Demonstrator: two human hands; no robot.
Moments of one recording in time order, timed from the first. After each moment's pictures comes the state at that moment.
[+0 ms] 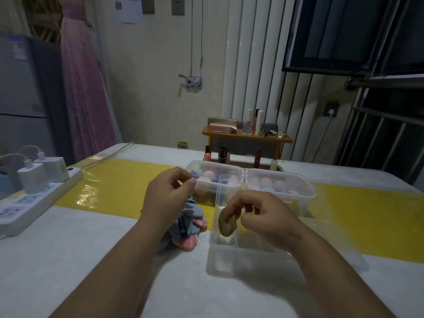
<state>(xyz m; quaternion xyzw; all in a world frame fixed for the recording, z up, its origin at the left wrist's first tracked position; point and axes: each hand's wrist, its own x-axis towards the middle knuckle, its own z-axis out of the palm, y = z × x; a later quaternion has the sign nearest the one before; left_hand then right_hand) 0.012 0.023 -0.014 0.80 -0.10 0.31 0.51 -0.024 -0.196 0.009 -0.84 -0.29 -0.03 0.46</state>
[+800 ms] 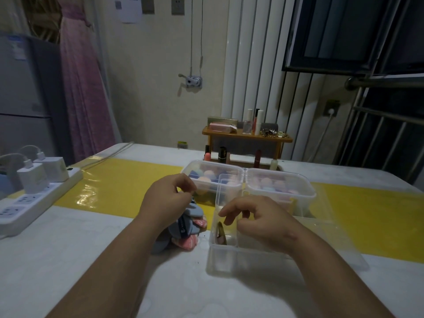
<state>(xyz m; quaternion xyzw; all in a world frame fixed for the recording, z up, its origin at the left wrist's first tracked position) 0.011 0.030 -0.013 0.87 -0.06 0.21 0.44 -0.023 -0.195 0.010 -0.89 -0.27 0.01 0.38</state>
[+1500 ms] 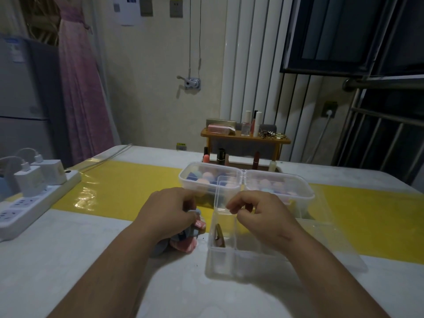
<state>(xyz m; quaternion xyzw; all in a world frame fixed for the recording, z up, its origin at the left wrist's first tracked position) 0.010 0.033 -0.018 0.96 -0.11 0.16 0.20 -0.017 -0.194 0.002 -0.89 -0.21 -0.11 0.39</state>
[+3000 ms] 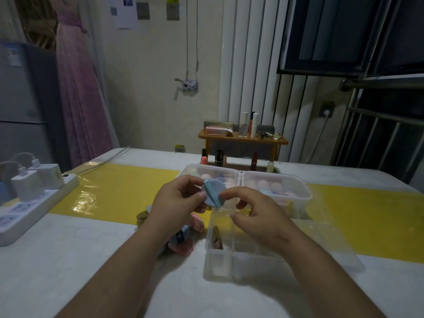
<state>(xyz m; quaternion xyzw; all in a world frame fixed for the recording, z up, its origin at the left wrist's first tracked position) 0.000 0.005 -0.008 0.74 -0.12 0.14 0.65 -0.018 -0.193 0.001 -0.89 -0.21 -0.10 0.39</state>
